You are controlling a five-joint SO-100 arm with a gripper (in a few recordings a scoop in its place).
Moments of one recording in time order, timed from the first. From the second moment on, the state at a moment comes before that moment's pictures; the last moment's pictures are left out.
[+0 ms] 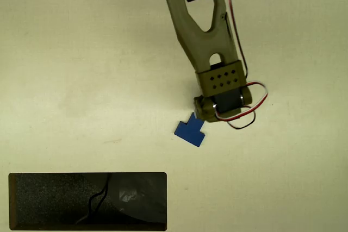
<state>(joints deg) -20.3 50.5 60.6 68.1 -79.9</state>
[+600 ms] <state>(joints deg) -5.9 38.2 46.1 55.4 -92.1</state>
